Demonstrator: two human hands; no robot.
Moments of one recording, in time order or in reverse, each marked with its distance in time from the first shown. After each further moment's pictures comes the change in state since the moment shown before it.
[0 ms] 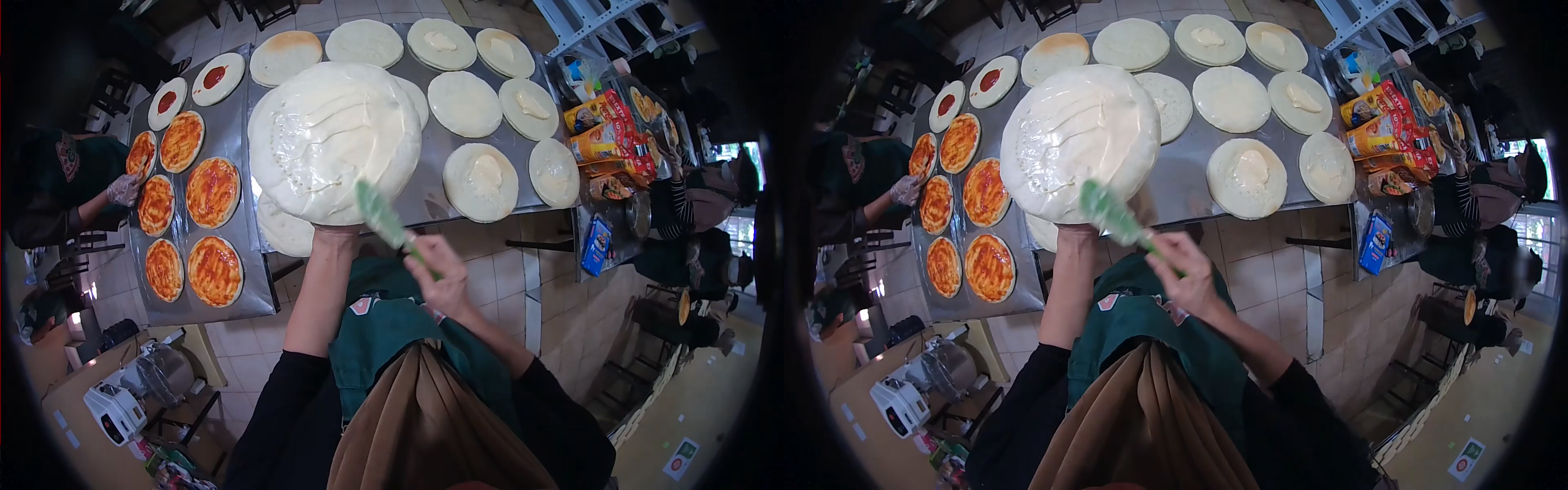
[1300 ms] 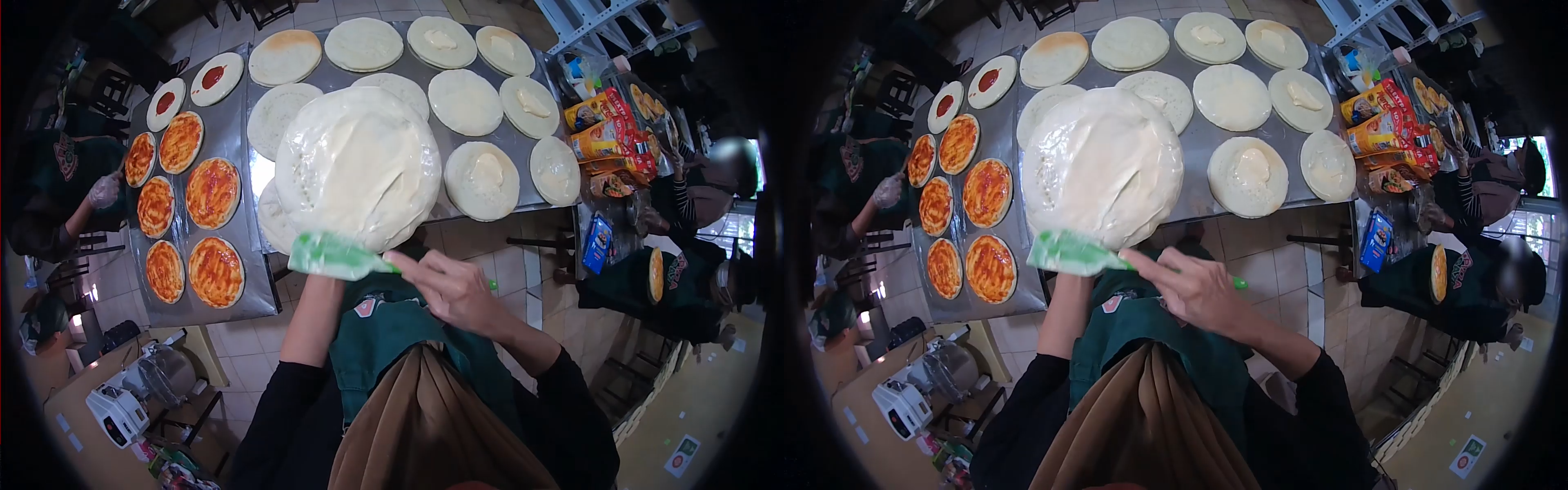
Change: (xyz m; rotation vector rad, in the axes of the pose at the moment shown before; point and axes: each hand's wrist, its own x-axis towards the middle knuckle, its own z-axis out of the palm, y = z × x) left_hand 0.004 0.000 0.006 0.322 0.267 0.045; right_hand 0.024 -0.056 -0.034 -0.362 -0.431 -0.157
